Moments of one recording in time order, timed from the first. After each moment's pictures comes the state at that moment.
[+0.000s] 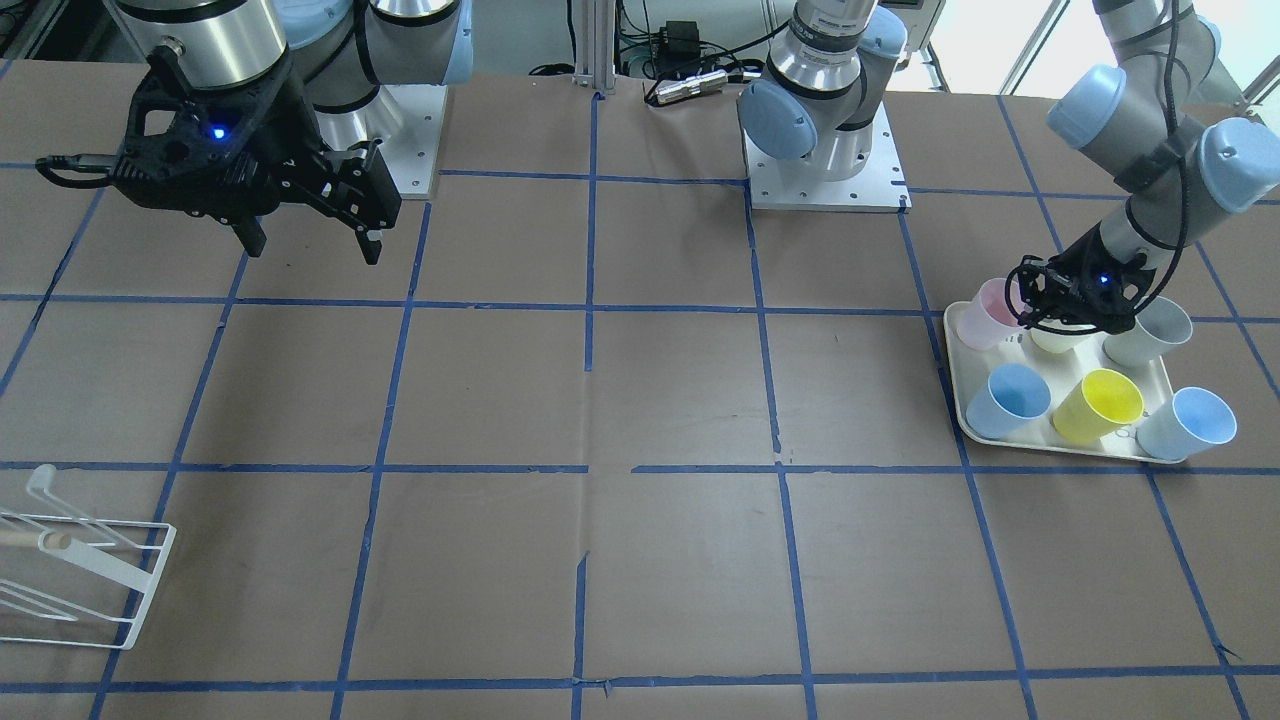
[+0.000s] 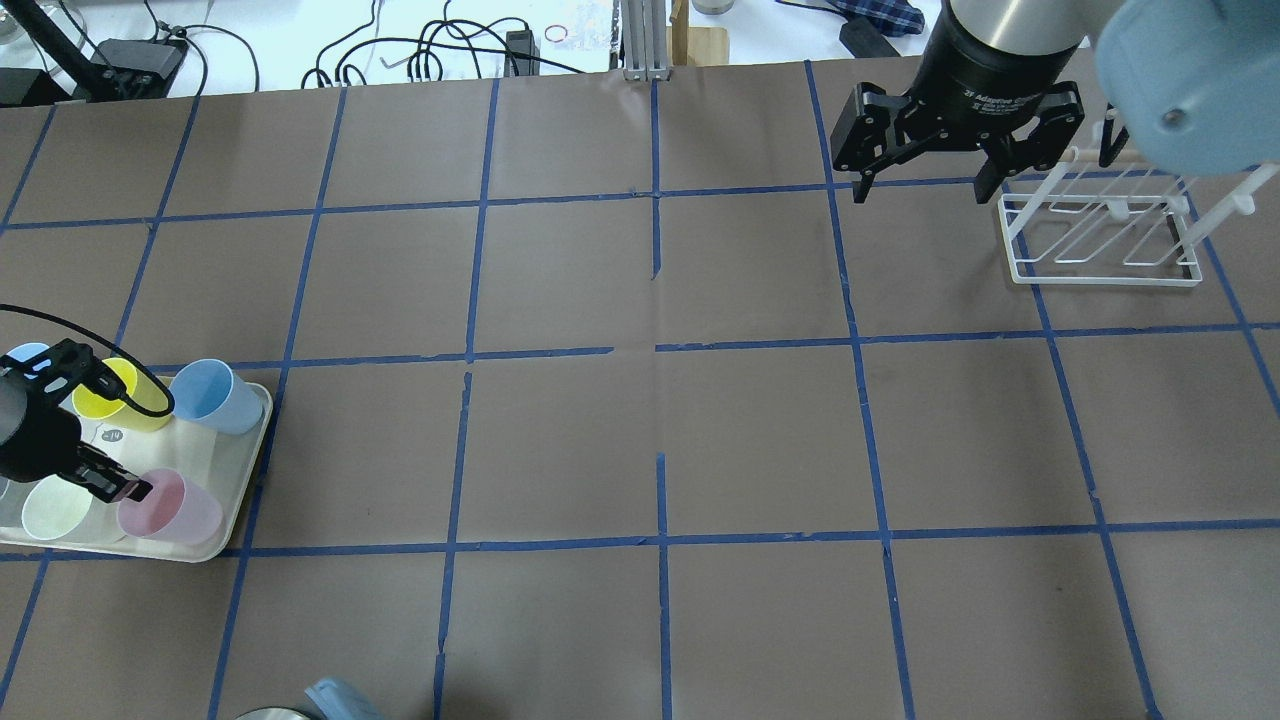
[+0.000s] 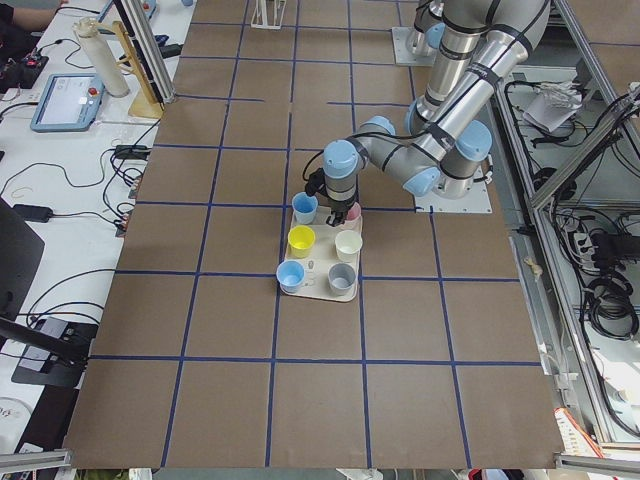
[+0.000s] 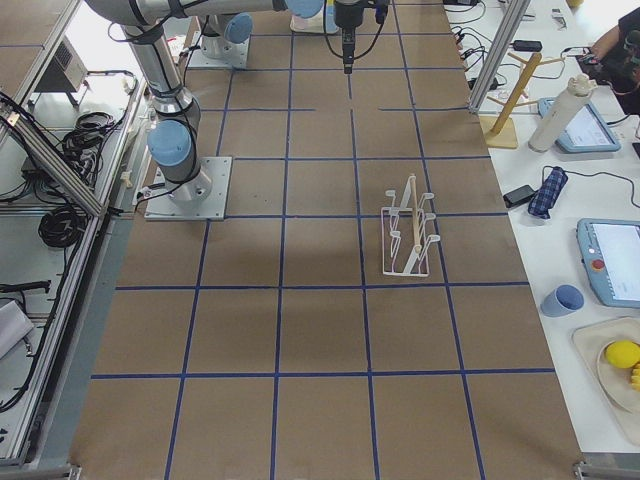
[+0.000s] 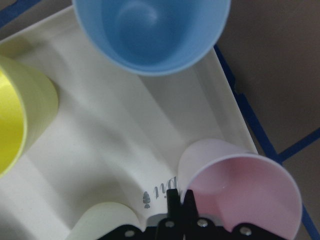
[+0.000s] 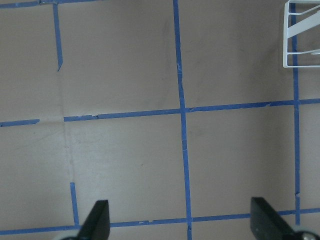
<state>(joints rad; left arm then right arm) -0.78 -1.63 -2.17 -1.02 1.59 1.35 1.63 -1.56 1.51 -1.60 -1.57 0.12</state>
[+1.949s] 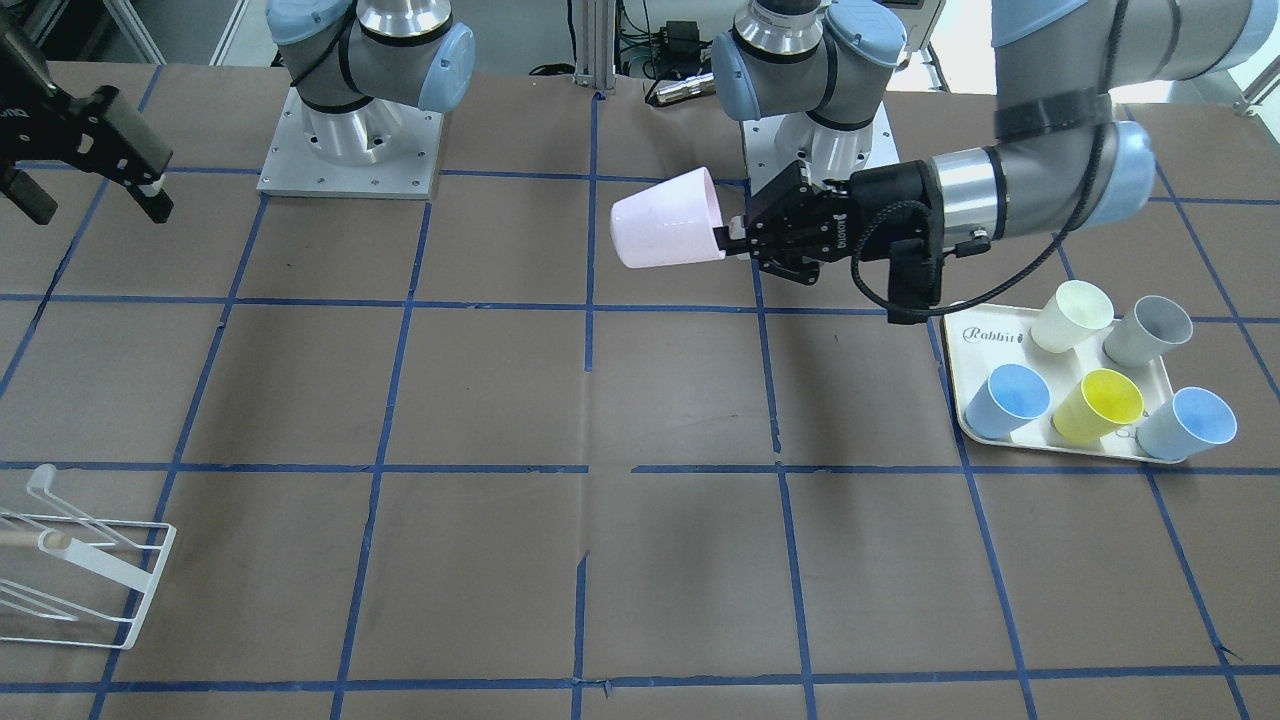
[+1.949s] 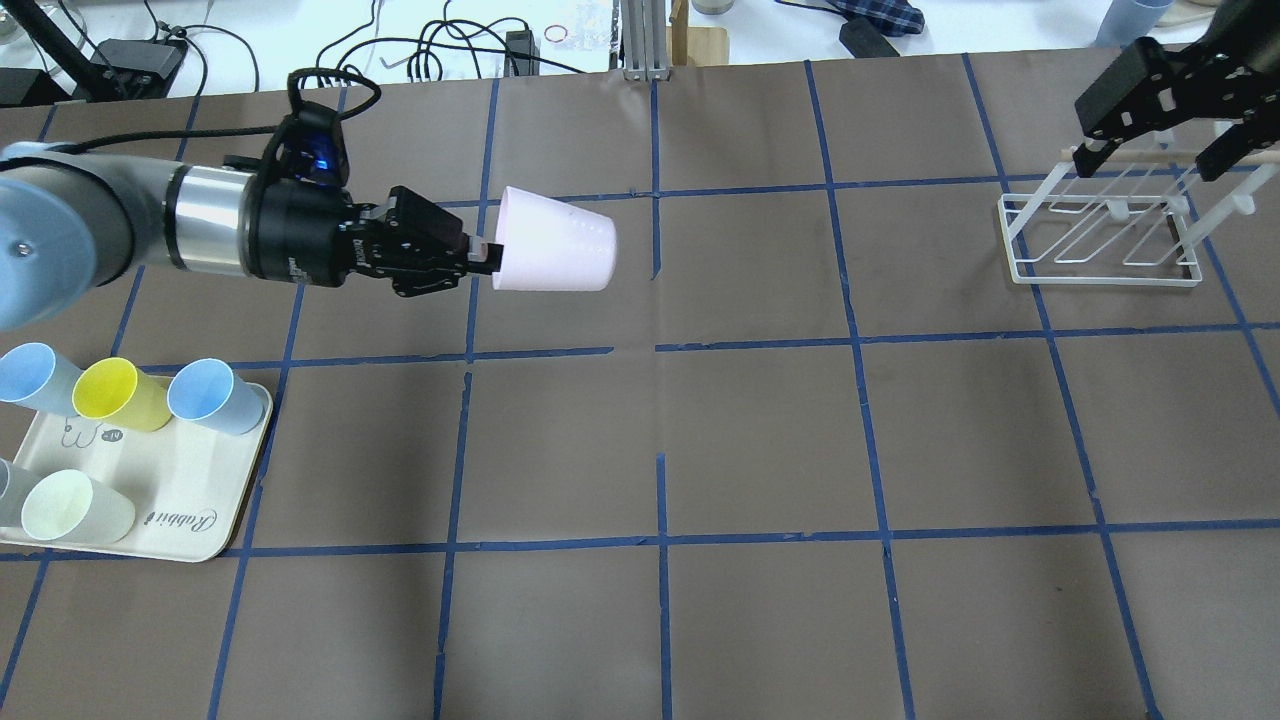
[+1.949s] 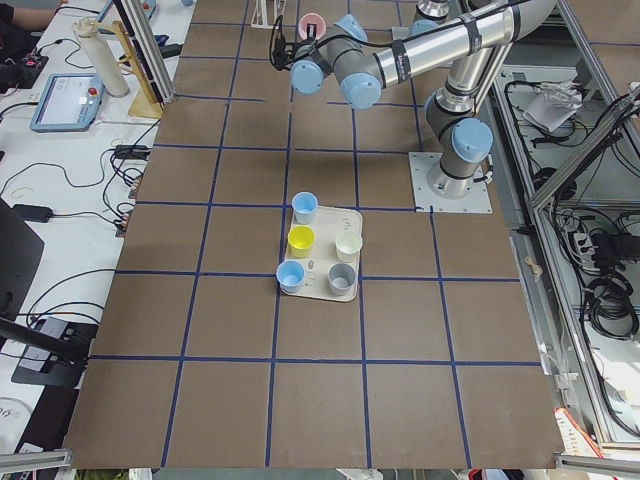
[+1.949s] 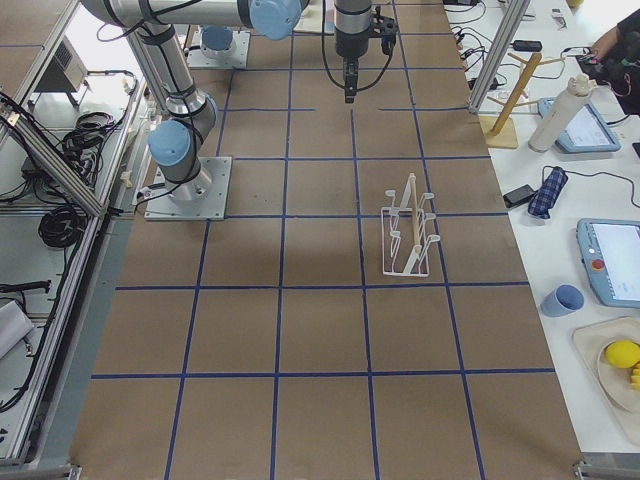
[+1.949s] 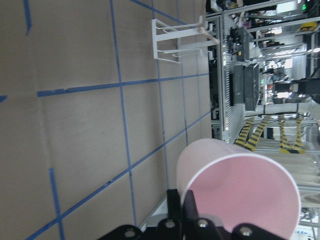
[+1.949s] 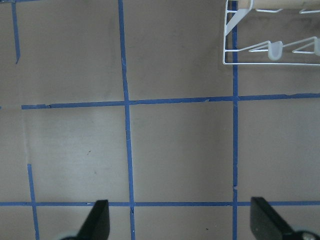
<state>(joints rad) -1.35 -1.59 -1.88 -1.97 0.33 0.80 1.24 -1.62 1.49 -1.44 -1.47 -0.30</state>
